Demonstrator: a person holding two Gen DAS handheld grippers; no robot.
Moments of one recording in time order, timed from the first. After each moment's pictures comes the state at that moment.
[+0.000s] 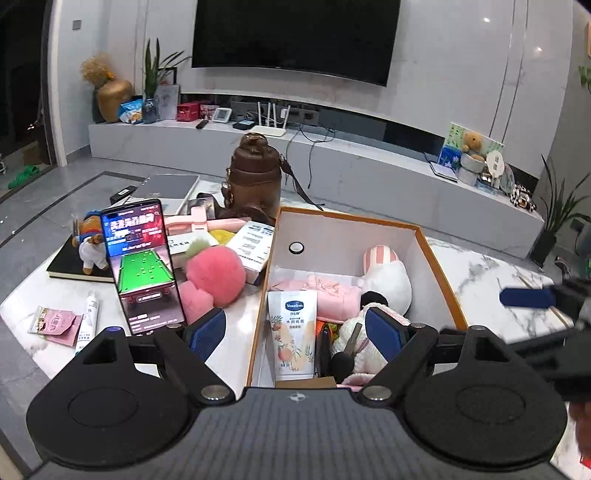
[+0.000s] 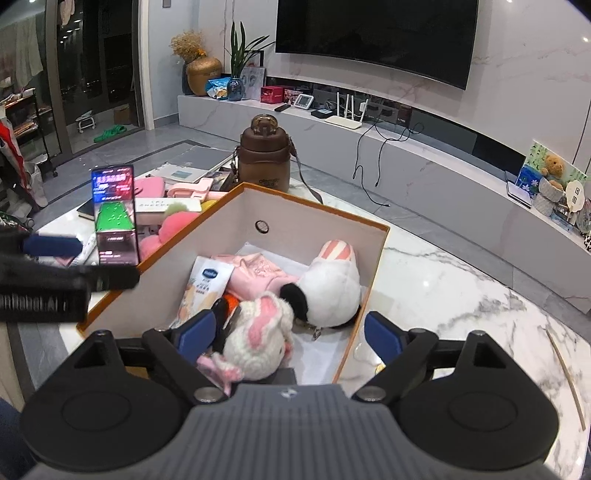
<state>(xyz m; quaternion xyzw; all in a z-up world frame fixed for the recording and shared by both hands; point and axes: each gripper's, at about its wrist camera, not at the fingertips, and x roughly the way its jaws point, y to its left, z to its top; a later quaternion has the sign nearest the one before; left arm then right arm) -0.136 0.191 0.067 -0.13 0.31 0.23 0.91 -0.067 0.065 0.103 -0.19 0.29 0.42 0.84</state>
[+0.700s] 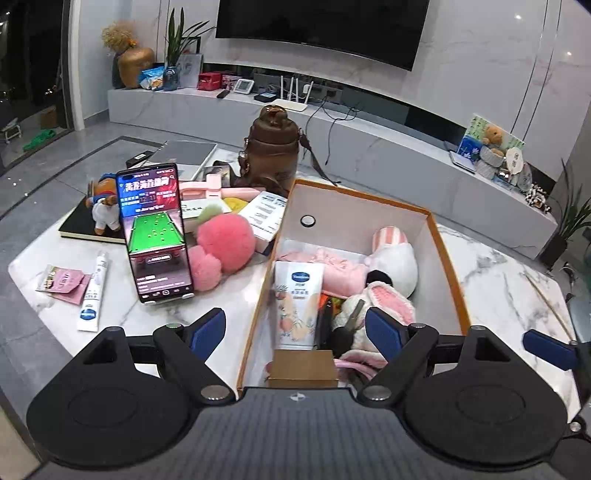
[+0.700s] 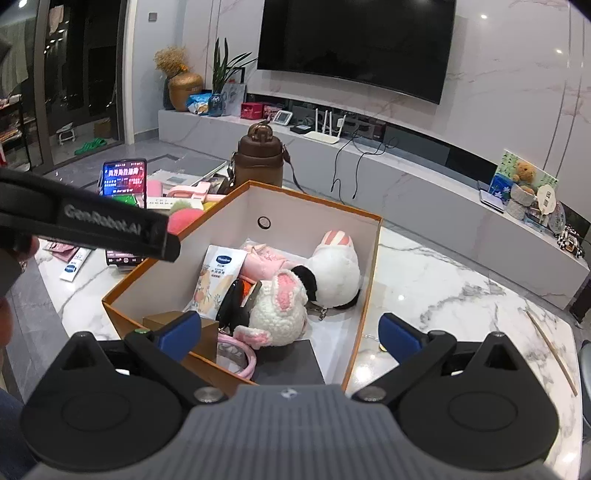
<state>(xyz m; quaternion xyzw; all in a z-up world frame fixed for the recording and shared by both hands) -0.138 0.187 0.067 -0.17 0.34 0.26 0.89 -0.124 0.050 0.090 -0.17 0.26 0.37 0.87</state>
